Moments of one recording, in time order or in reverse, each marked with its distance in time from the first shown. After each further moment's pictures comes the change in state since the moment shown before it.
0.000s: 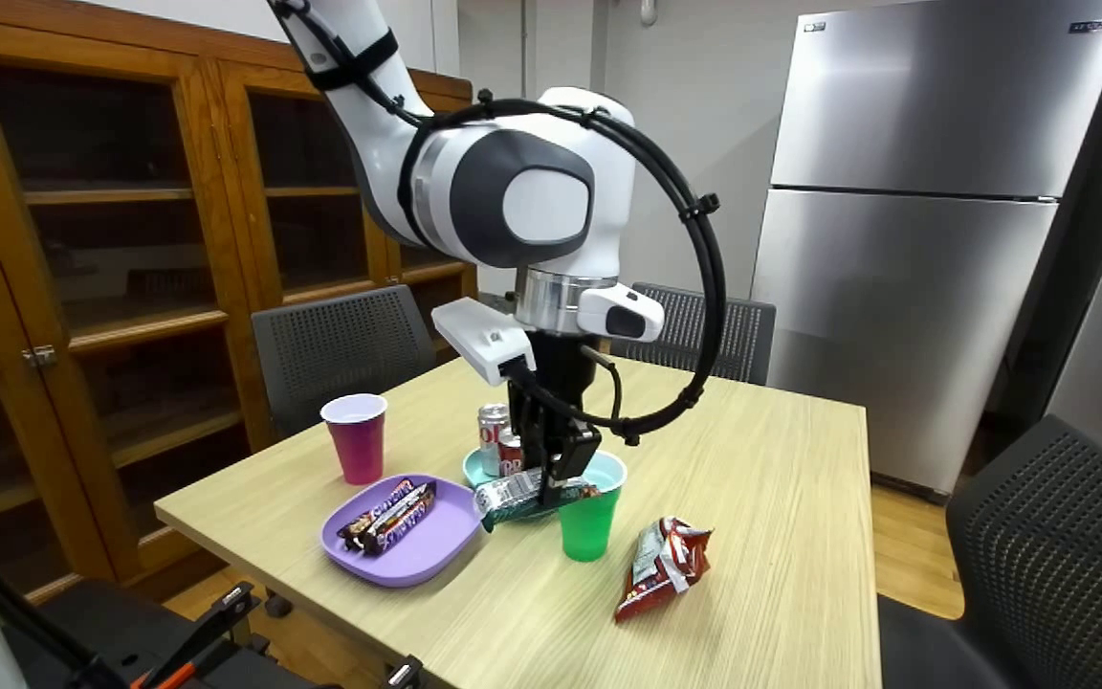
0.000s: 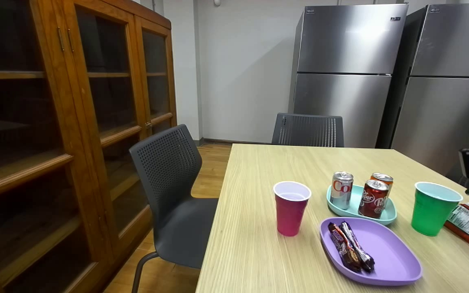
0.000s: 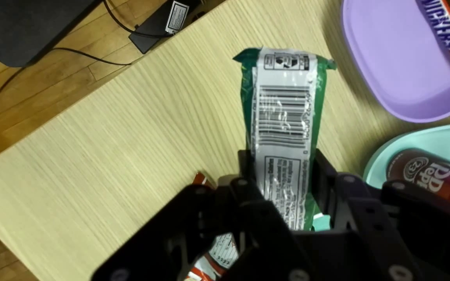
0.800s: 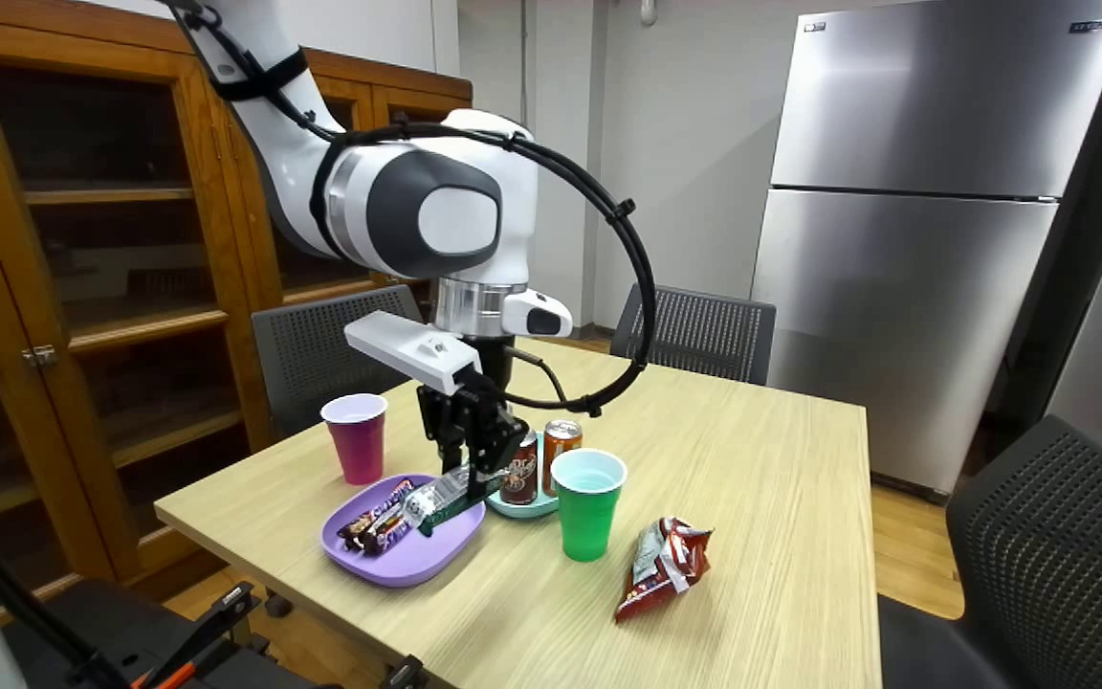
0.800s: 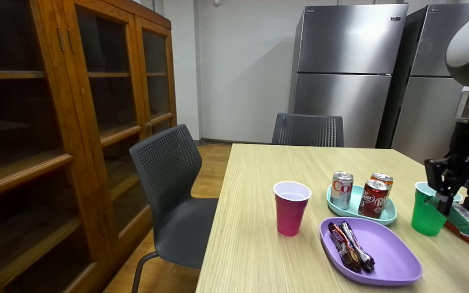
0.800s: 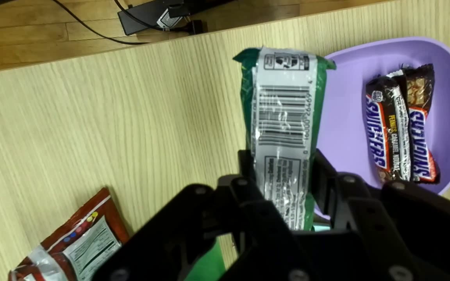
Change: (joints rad) arm 0.105 -0.040 0.084 -0.102 0.011 0.045 -0.206
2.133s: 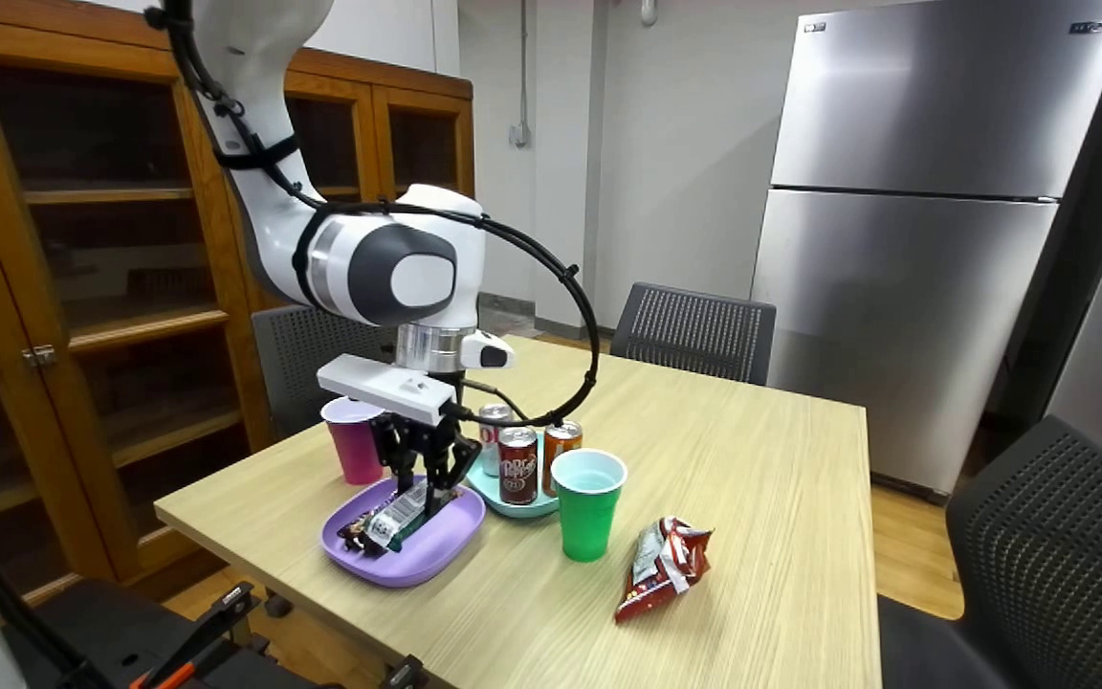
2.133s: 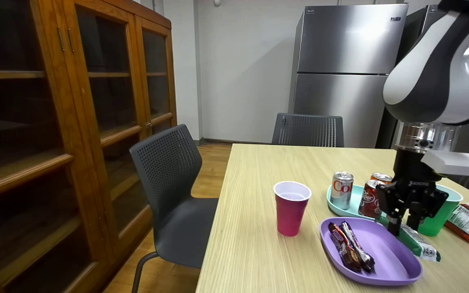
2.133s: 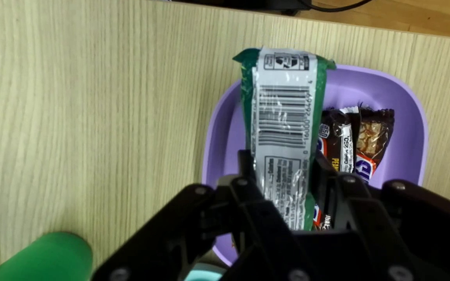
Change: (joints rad) arm 0.075 0.233 0.131 0.083 0.081 0.096 -0.146
